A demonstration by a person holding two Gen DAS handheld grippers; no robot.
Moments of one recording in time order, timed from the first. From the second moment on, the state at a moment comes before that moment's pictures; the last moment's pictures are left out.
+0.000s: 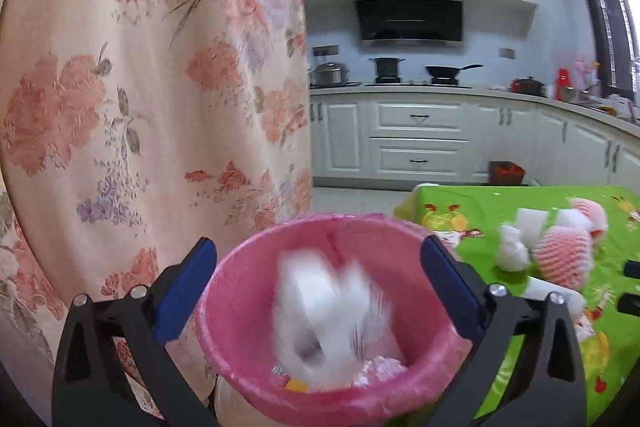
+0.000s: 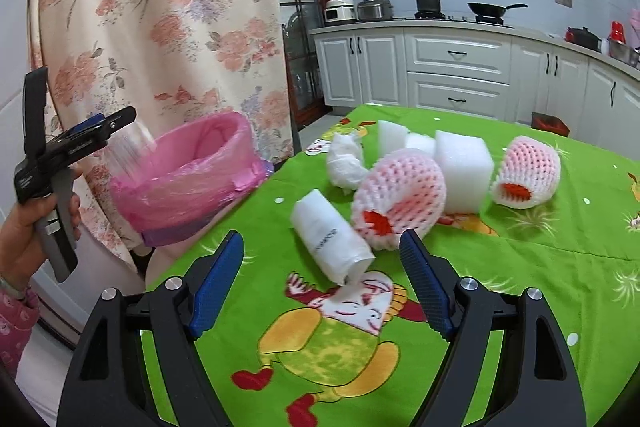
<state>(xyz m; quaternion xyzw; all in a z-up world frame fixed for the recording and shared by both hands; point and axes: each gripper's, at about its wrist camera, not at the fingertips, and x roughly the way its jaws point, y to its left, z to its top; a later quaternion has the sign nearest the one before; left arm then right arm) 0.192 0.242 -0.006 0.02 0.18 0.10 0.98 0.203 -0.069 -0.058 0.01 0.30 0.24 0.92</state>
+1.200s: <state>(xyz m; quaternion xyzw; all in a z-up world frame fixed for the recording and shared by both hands) 0.161 0.080 -0.014 -0.03 0.22 0.14 0.96 0.265 -0.133 -0.060 0.12 0.33 0.24 0.91</state>
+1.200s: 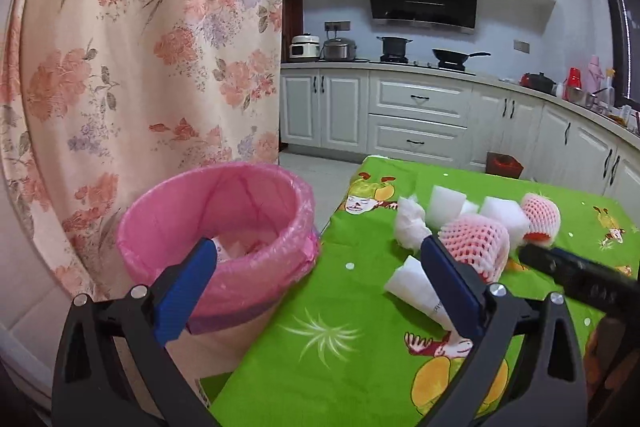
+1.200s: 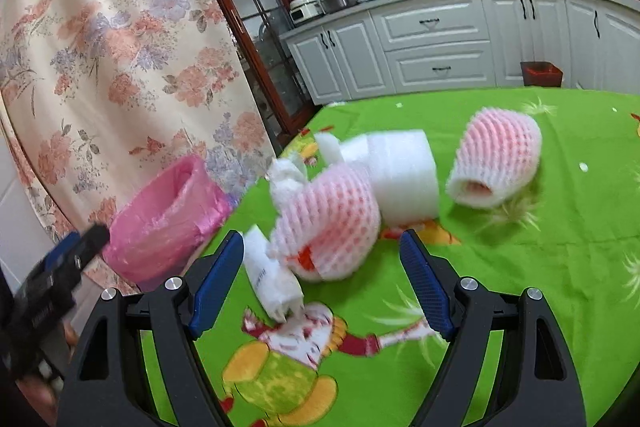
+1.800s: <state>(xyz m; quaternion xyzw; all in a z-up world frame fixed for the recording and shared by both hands) 0.174 0.083 -0.040 -0.06 0.24 0.14 0.96 0.318 -0.097 -0.096 0.10 0.38 0.20 0.90</state>
